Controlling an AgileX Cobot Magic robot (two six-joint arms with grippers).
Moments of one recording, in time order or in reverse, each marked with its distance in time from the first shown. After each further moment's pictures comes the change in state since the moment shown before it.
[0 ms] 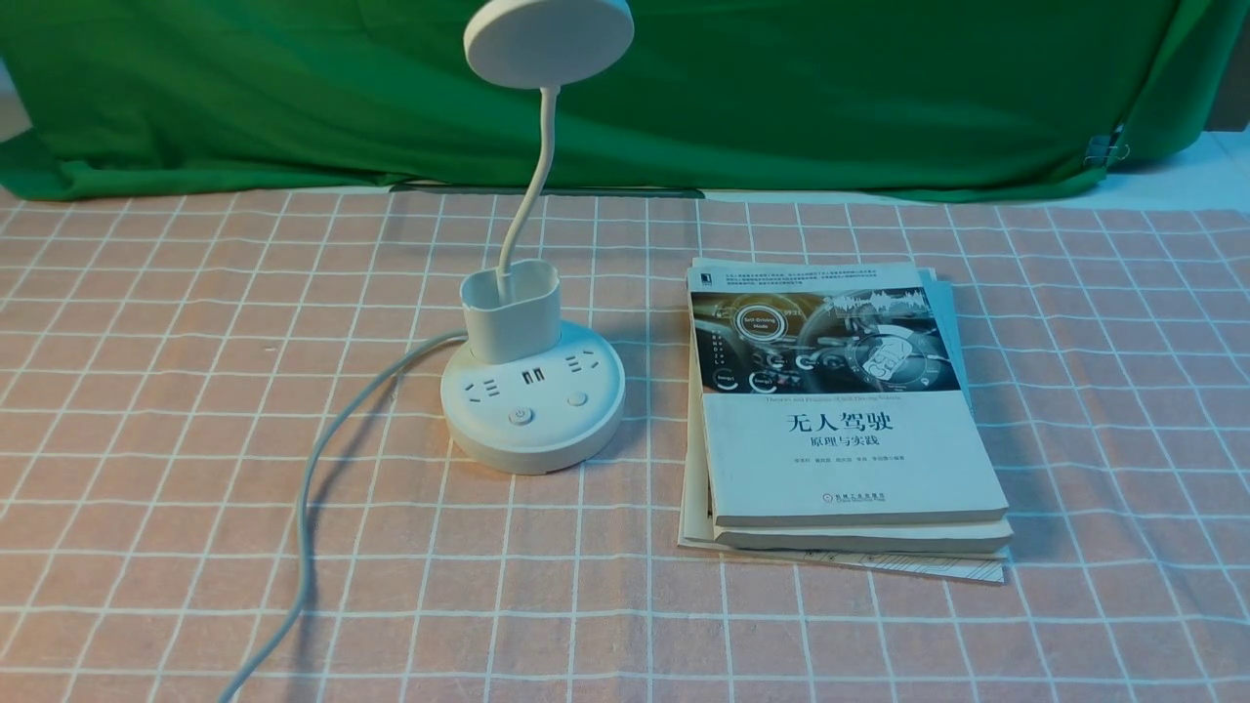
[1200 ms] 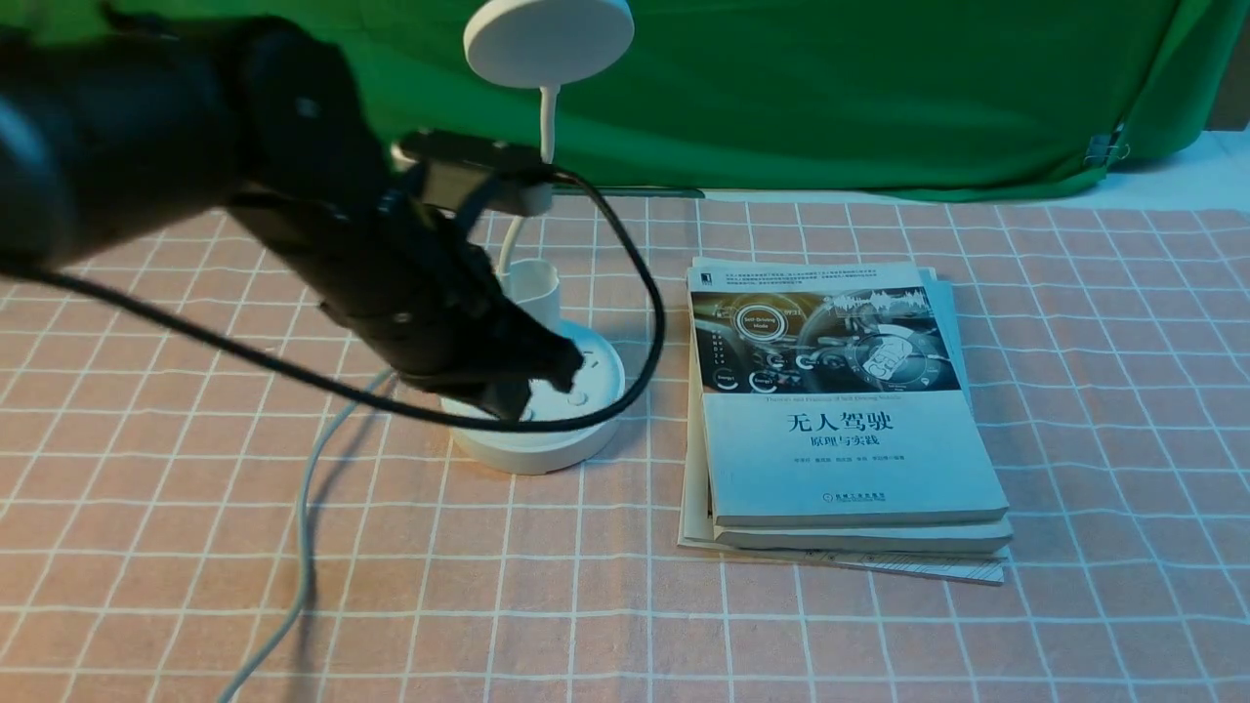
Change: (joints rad) right arm 0.000 0.000 0.000 0.000 0.000 0.000; left arm -0.500 1.682 -1.070 0.286 0.718 0.572
